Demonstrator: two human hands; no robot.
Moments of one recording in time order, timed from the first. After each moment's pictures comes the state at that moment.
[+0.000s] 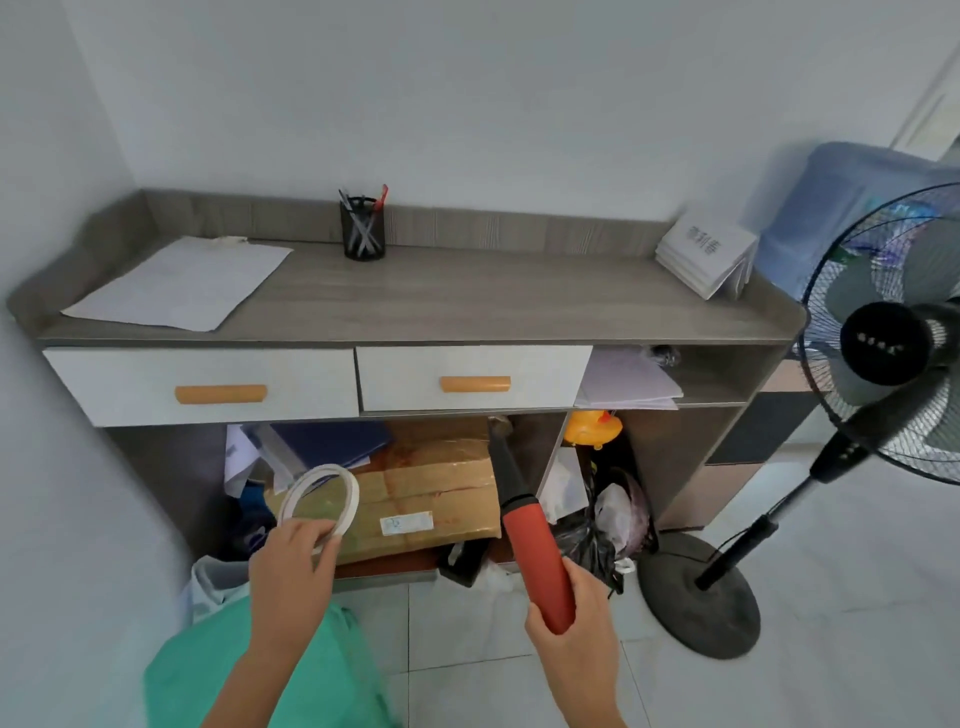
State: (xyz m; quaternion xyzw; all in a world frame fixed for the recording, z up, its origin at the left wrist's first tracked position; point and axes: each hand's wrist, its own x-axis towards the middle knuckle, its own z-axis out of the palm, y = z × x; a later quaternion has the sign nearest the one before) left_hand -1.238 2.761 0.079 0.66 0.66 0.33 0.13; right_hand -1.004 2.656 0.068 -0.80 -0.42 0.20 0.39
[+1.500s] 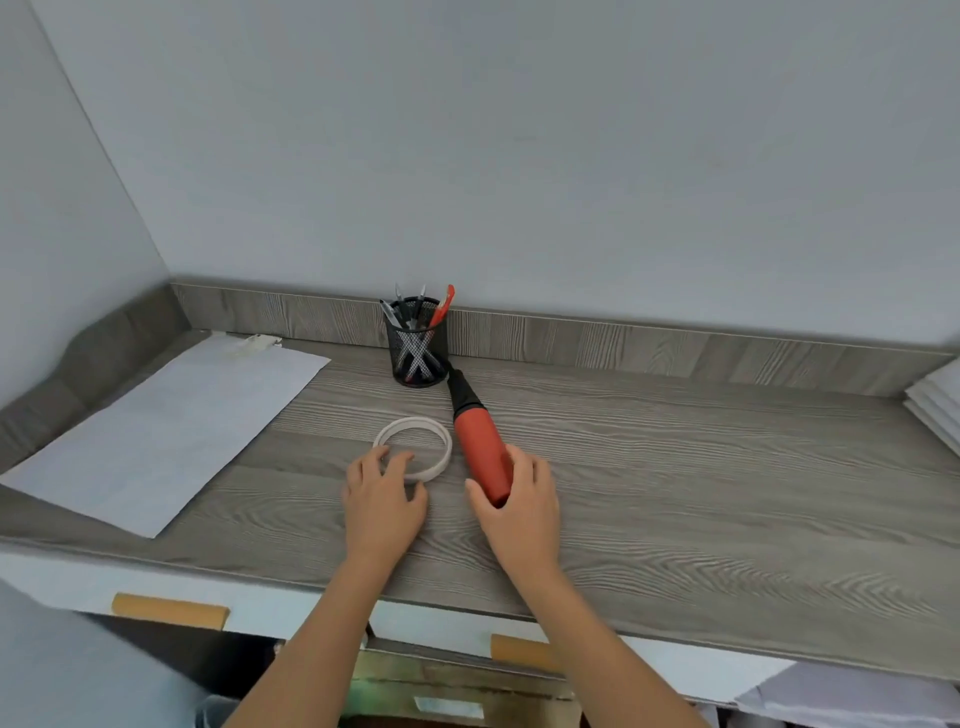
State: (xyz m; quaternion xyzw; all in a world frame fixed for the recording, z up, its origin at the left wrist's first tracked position) left_hand -1.142 3.151 0.122 0.61 0.73 0.29 0.09; right_hand -1.000 3.135 0.136 -0.67 -0.62 0.18 0.37
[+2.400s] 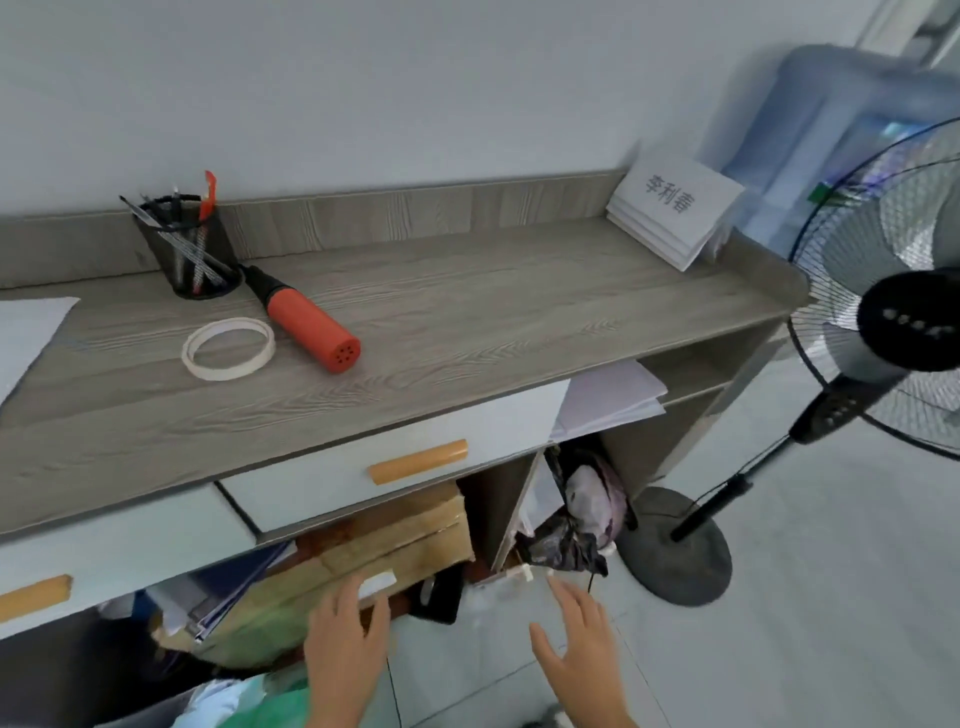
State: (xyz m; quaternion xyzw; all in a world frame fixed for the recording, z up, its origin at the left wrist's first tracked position) left_hand -1.127 2.937 -0.001 0.66 0.66 0.12 0.34; right_hand -0.929 2.817 -0.002 -0.84 -0.46 0.15 0.24
